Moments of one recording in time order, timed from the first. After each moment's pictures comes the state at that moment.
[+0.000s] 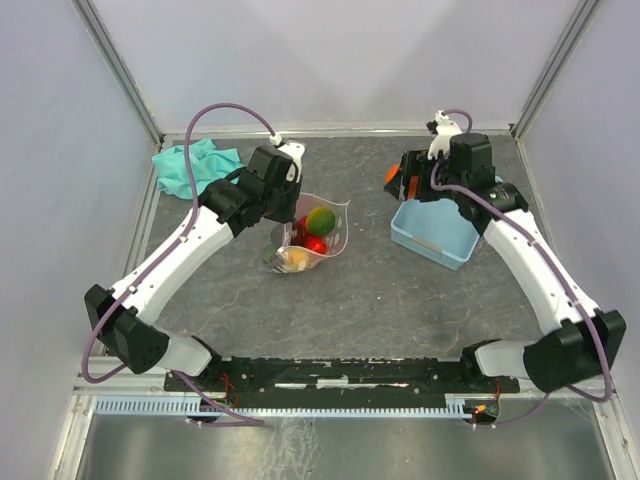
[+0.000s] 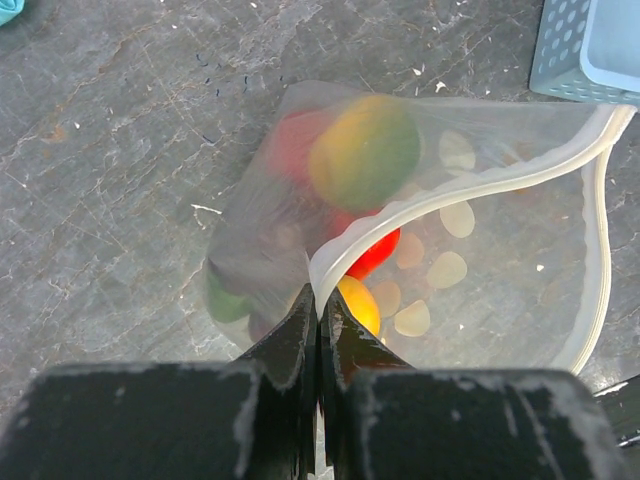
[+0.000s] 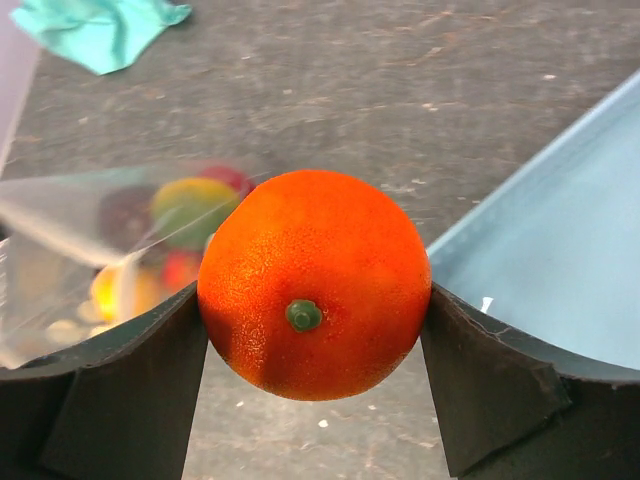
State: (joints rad) left arm -0.63 1.42 1.47 -0.83 -0.15 -0.22; right arm 0.27 1.35 1.31 -0.51 -0.24 0.25
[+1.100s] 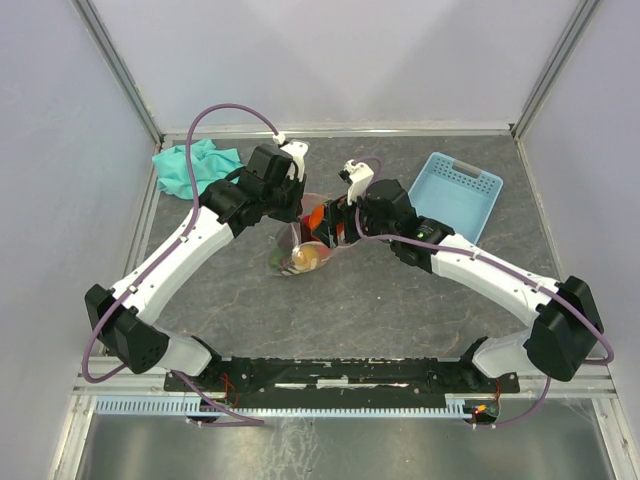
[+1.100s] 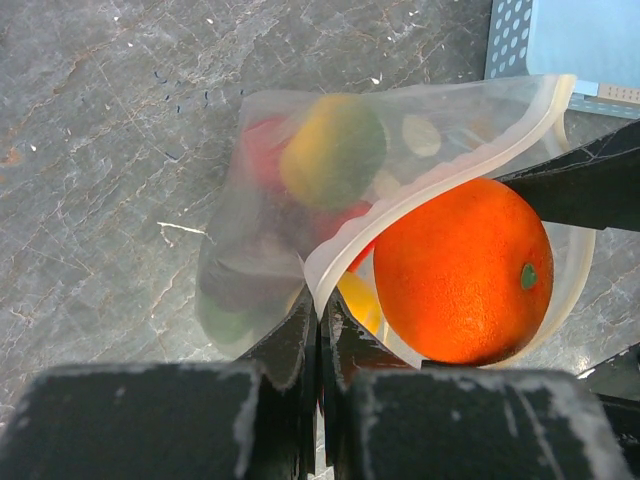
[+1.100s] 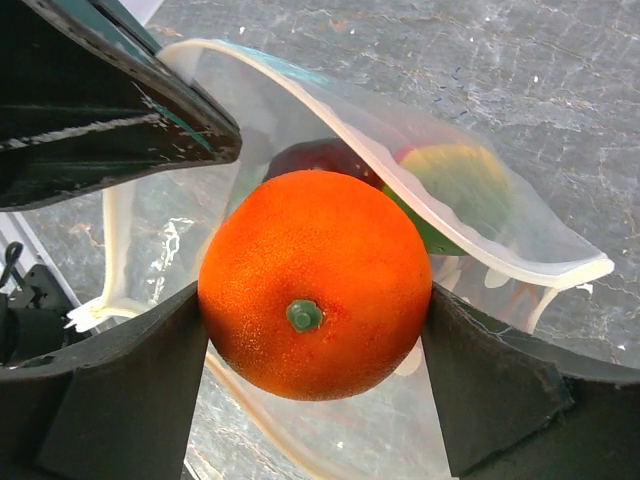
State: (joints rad) left arm -0.63 1.42 1.46 -0.79 -0.07 -0.22; right arm 0.77 1.39 1.08 -0.10 -0.11 0.32
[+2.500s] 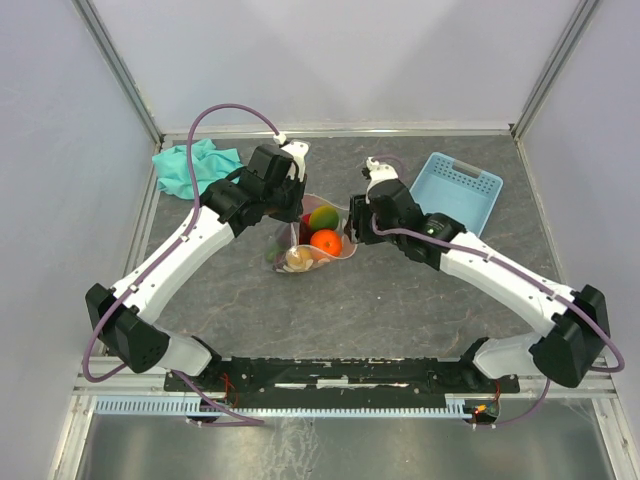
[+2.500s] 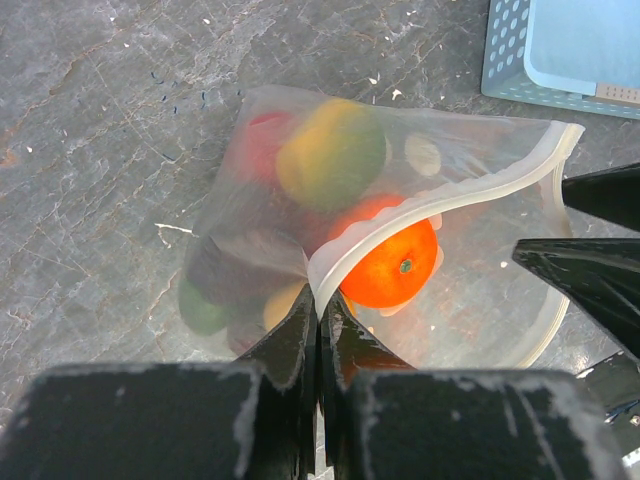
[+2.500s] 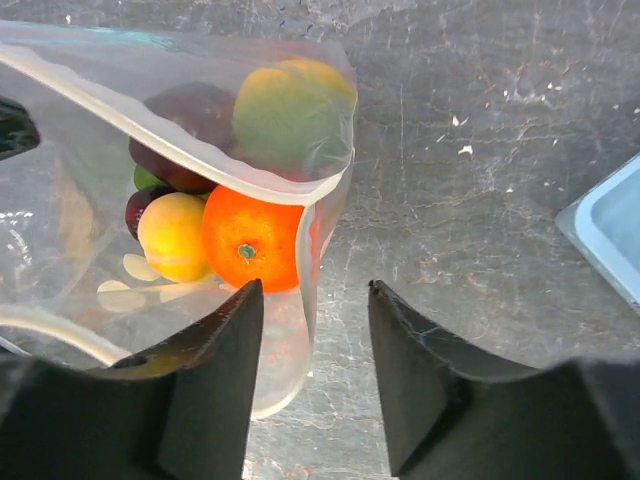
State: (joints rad) left arm -0.63 1.43 1.46 -0.78 -0.07 -0.22; right arm 0.77 1.33 1.17 -0.45 0.18 0.48
